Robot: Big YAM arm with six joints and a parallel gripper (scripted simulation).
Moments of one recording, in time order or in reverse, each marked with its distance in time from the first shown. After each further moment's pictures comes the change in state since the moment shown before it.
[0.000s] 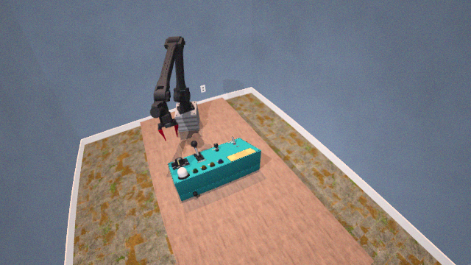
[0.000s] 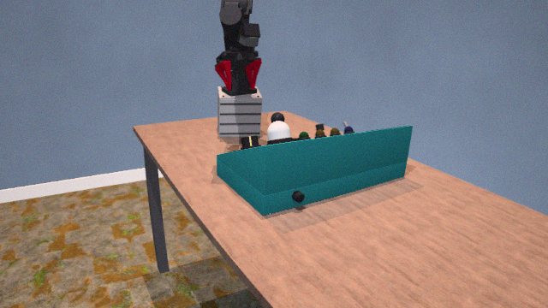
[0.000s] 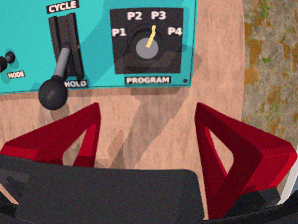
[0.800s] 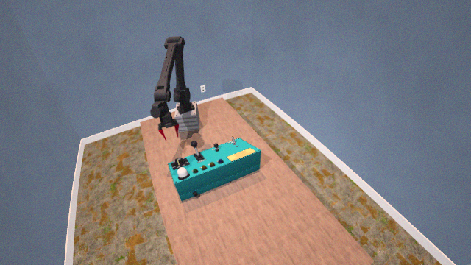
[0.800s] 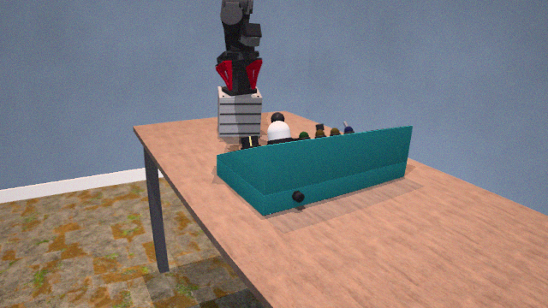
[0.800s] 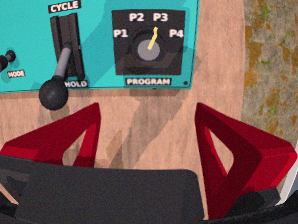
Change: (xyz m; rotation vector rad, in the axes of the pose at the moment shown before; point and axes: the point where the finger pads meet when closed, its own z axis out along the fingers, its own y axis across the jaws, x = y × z) arm -0.002 0.002 0.000 -0.001 -0.003 -0.018
